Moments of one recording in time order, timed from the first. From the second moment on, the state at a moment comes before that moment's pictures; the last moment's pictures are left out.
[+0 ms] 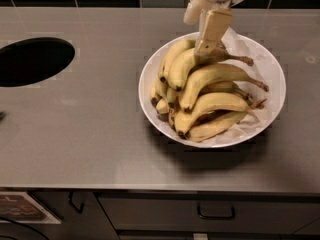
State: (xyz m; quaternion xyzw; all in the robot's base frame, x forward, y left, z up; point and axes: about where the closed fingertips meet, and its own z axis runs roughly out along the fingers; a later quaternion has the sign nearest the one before) arm 0.560 -0.089 1.012 -0.74 0.65 0.01 0.19
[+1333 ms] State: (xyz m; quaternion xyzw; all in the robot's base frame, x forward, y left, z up) arm 0.543 -0.080 1.012 -0.73 0.65 0.01 0.21
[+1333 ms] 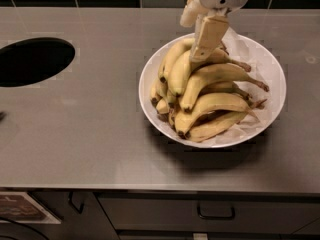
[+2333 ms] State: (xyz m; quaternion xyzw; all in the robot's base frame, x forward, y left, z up) arm 0.521 -0.085 1.001 -0.72 0.66 0.03 0.20
